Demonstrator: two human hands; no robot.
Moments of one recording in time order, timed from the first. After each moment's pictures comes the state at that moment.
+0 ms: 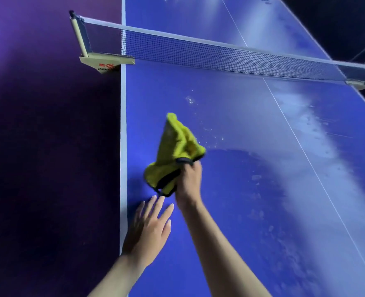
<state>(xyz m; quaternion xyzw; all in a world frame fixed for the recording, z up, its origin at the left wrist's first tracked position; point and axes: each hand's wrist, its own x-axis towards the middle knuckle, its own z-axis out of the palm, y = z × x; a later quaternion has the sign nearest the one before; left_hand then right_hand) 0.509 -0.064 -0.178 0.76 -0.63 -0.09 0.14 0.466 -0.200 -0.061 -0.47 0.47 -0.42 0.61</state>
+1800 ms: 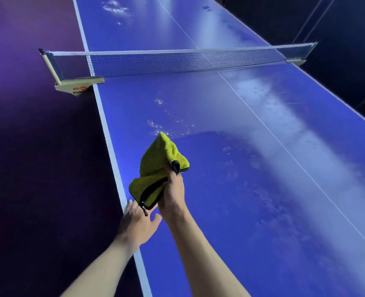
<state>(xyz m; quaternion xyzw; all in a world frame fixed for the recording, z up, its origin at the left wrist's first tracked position) 0.514 -0.016 -0.139 0.76 -0.59 -0.28 0.09 0.437 -0.092 -0.042 -0.23 0.46 -0.46 0.72</state>
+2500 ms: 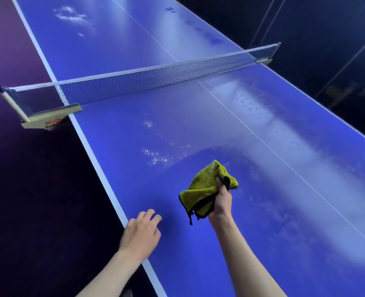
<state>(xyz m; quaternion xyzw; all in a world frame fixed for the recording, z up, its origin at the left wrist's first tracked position) 0.606 -0.107 -0.128 0.61 -0.78 -0.15 0.02 0.384 -0.187 -0.070 -0.08 0.63 -0.59 0.51</state>
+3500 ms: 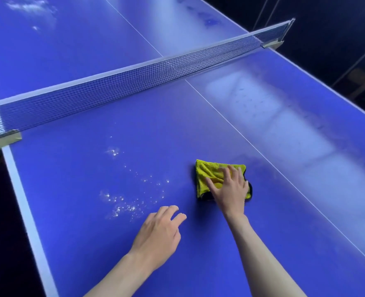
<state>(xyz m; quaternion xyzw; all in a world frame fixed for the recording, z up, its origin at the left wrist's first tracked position) 0.476 -0.319 -0.114 0.52 -0.83 -0.17 0.06 0.233 -0.417 -0.163 -0.58 0.79 -0.17 0.09</state>
